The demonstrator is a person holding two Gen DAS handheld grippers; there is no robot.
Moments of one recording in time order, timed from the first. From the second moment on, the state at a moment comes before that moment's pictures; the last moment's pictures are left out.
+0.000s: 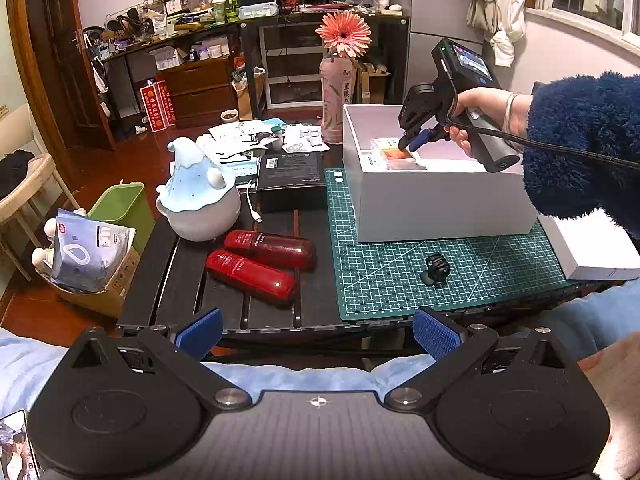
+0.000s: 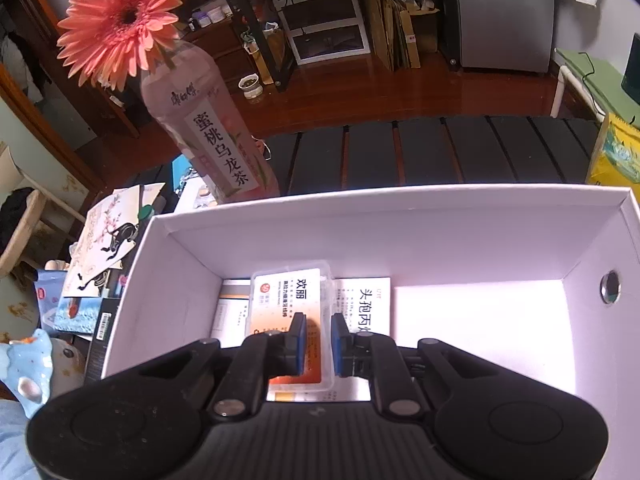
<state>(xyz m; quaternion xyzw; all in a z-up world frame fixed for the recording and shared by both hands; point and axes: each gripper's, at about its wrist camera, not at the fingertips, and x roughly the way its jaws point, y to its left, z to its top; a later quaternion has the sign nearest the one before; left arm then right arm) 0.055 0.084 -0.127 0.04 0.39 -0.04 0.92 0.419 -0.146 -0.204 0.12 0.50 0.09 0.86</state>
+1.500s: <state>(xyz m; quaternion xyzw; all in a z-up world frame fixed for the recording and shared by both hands) 0.050 0.087 -0.122 0.02 0.38 -0.05 0.92 0.427 -0.103 -0.198 0.10 0.49 0.11 0.86</state>
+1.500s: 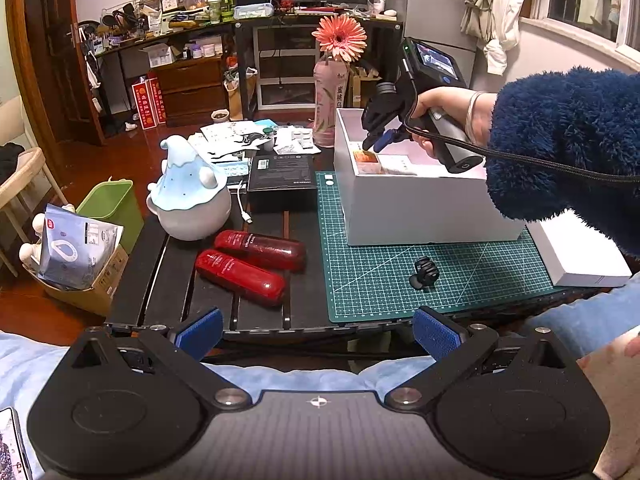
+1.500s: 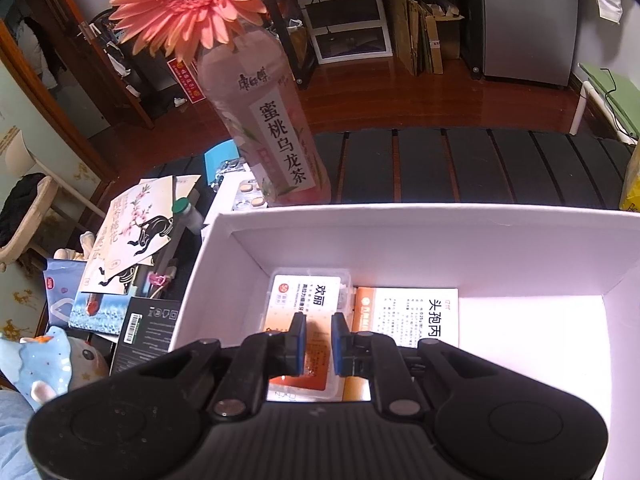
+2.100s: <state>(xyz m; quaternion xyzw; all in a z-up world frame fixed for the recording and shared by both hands) 0.054 0.090 -0.124 0.02 0.38 -0.06 0.92 0.427 -0.114 -0.205 0.12 0.50 0.10 0.85</state>
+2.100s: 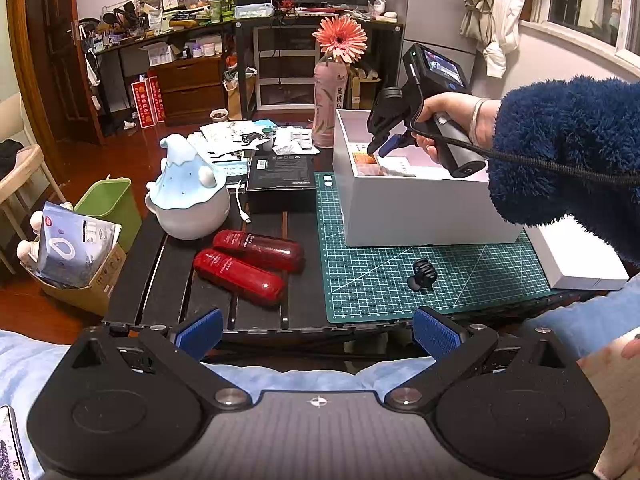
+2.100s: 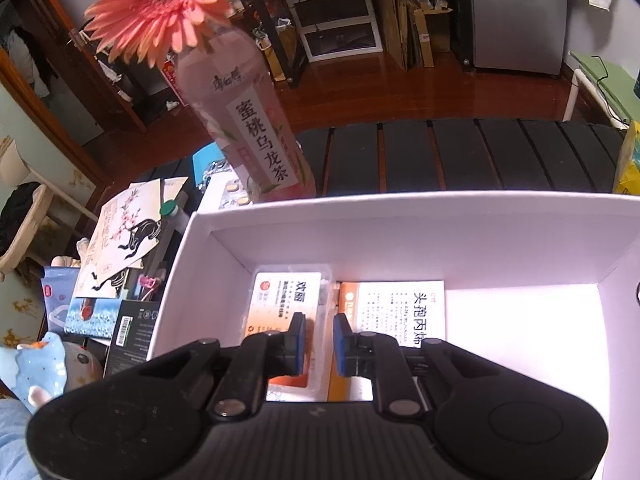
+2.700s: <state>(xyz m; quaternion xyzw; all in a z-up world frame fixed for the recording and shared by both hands) 0.052 0.088 -0.123 0.02 0.38 -0.06 0.92 0.426 -0.105 -0.206 0.13 0.49 0.10 0.85</state>
